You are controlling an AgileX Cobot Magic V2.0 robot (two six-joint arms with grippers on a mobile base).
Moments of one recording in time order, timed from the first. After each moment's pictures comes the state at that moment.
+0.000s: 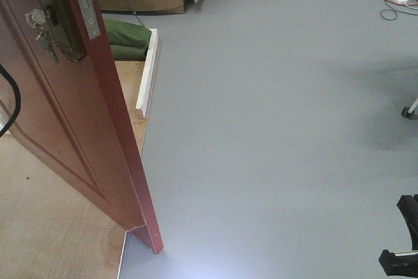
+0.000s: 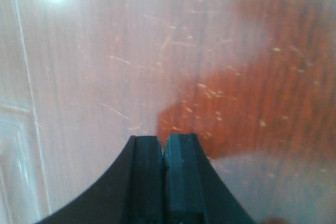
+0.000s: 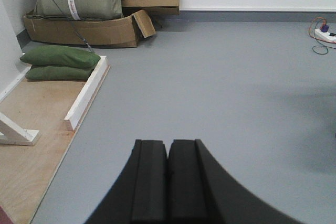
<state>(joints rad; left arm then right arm) -0.10 1.23 -1.22 -1.73 0.12 1.64 0.05 -0.01 0.03 0.07 0.37 -0.05</state>
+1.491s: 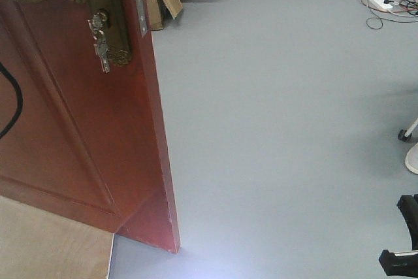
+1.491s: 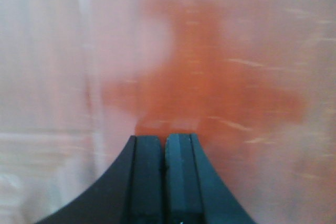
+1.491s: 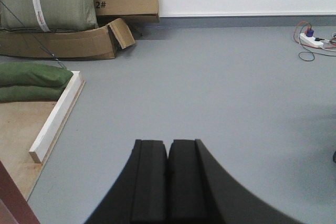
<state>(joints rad) -0.10 1.23 -1.22 -1.73 0.13 1.64 0.05 -0.01 0.03 0.07 0.37 -0.05</state>
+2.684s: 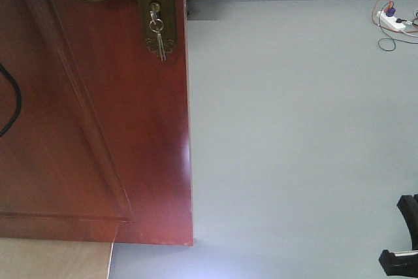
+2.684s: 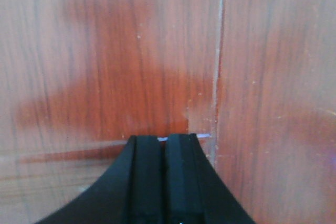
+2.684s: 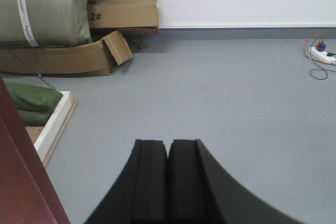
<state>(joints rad) -0.10 1.23 -1.22 -1.73 0.13 1.64 0.05 -0.01 0.03 0.07 0.37 -0.05</state>
